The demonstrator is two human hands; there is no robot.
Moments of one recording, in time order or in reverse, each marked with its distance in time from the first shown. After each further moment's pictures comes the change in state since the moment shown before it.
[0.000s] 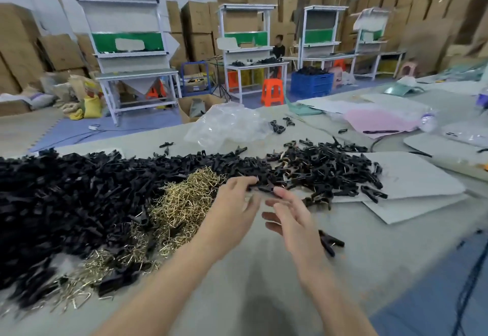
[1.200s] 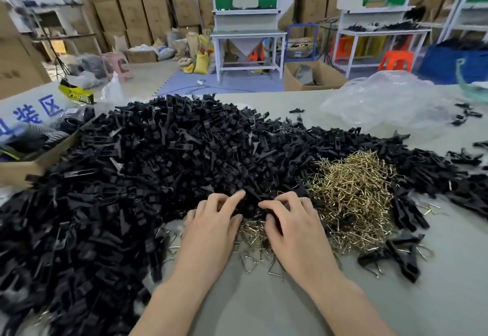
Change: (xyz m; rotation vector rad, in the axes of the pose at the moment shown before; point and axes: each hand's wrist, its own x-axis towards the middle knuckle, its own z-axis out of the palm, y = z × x) left_hand -0.156 -0.230 -0.152 0.537 0.286 -0.365; right_hand -0.023 0.126 0.249 -1.103 -0.479 -0.656
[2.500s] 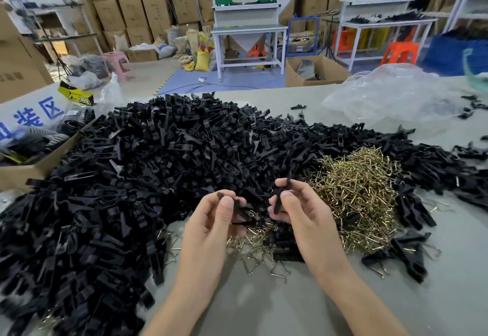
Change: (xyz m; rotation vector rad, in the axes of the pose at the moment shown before) left_hand -0.011 0.032 -0.029 -1.290 0.140 -0.374; right_hand 0.010 -0.009 -0.021 1.229 0.023 0.367
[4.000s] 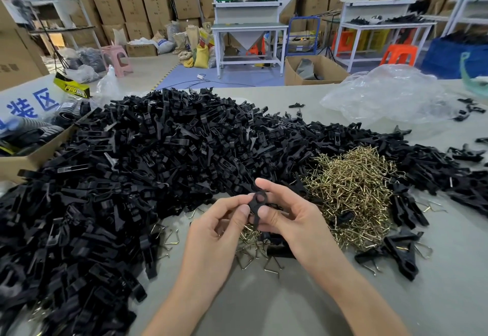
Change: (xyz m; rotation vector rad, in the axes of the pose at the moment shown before) left_hand -0.010 -0.001 0.006 0.239 -0.083 0.082; right_hand -0.001 0.001 -0.005 -0.011 -0.253 0.055
